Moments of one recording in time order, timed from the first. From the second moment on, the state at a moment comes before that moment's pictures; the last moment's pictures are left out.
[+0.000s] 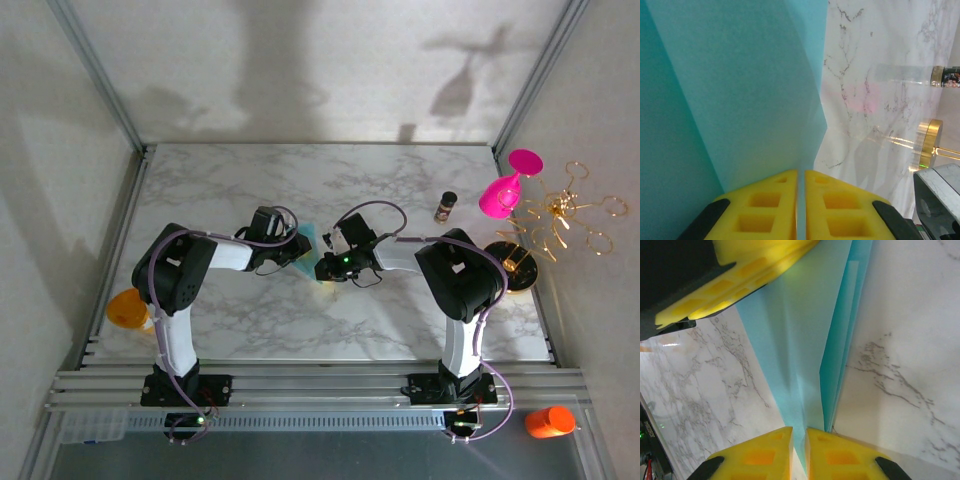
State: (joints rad) left arm -0.43 1.95 0.92 0.27 0.47 -0.96; right arm 0.64 1.91 1.01 -0.15 -0.58 0.48
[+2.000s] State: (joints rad) left arm -0.42 2.00 1.01 0.22 0.43 -0.98; right arm 0.67 1.88 1.07 -0.08 -0.47 0.58
